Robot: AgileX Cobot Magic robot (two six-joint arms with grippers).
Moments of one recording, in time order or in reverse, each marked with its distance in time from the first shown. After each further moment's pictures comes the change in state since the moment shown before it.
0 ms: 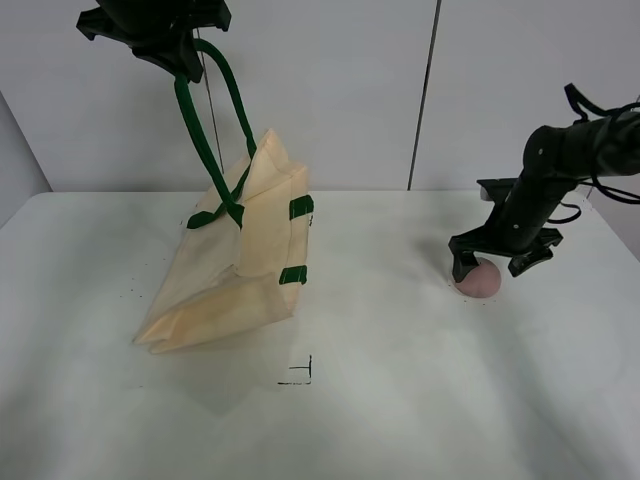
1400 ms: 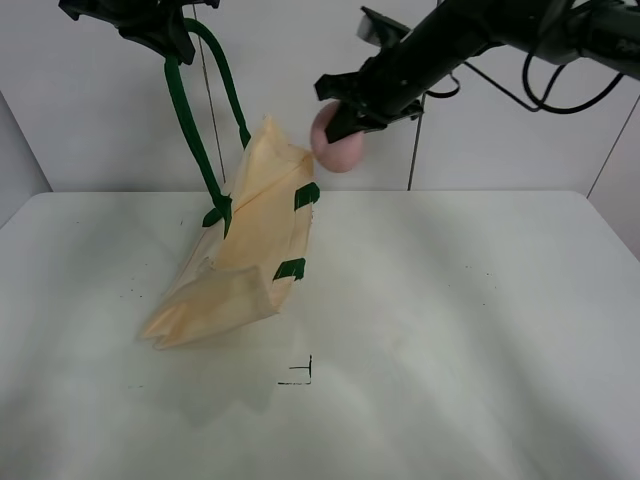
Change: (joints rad) left arm 0.000 -0.047 0.000 0.000 0.000 0.000; right arm 0.329 -0.025 -0.597 0.466 0.214 -0.142
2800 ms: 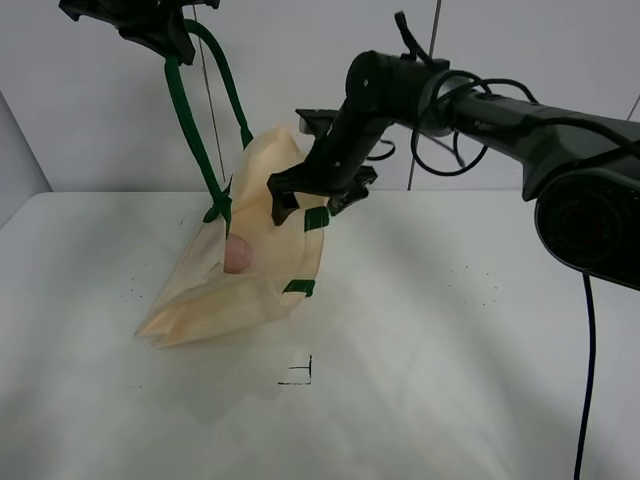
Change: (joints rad) left arm 0.000 -0.001 0.003 -0.005 0.000 0.001; right arm 0.128 0.227 -0.140 -0.356 0.095 0.217
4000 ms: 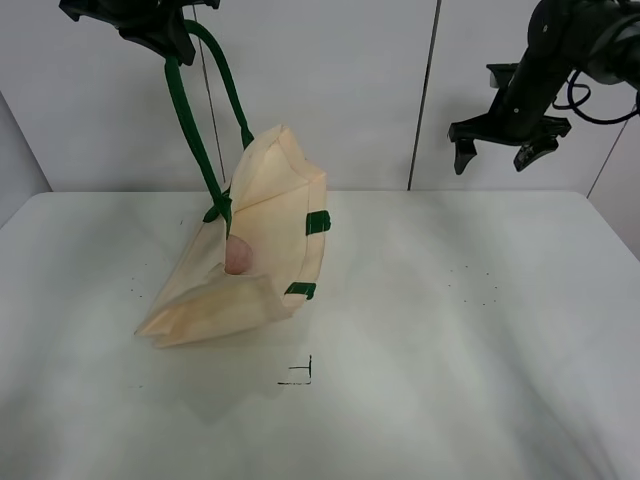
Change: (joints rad) left arm 0.000 0.000 0.000 0.000 0.000 0.000; right arm -0.437 -0.068 -0.058 -0.218 0.137 0.068
